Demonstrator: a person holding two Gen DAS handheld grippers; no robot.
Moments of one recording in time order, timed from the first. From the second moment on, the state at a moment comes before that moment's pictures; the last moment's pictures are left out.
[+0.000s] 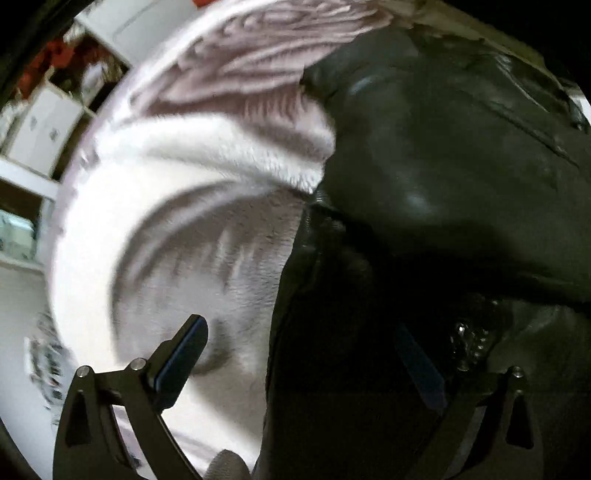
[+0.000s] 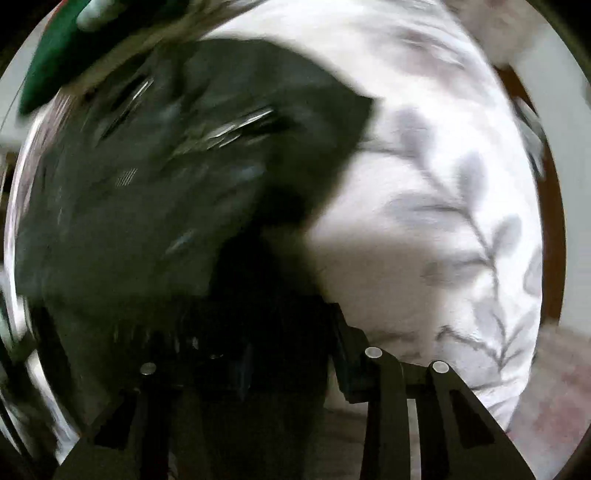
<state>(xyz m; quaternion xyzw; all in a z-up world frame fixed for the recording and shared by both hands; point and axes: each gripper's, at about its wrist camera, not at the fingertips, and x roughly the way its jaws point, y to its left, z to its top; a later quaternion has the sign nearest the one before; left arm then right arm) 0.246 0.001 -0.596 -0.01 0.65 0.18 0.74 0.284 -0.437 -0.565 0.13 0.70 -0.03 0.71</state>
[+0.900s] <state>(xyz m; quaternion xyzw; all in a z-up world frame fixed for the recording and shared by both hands) 0.344 0.027 -0.567 -0.02 0.64 0.14 0.76 0.394 -0.519 -0.571 0.27 0.73 0.04 0.63</state>
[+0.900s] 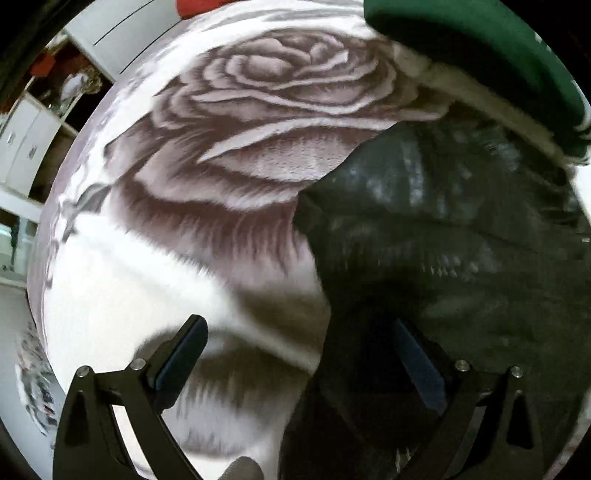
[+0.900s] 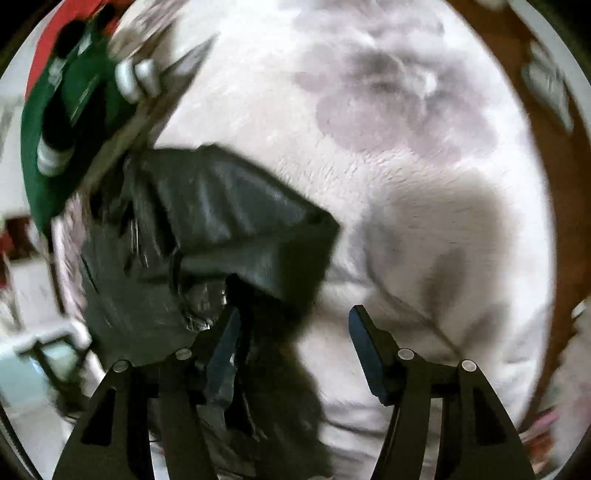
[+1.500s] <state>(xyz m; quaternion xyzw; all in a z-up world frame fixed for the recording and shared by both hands) 0.342 0.044 -0.588 -0.06 0.62 0.14 0.77 0.340 -0.508 -0.592 0.27 0.74 0.05 0.61</state>
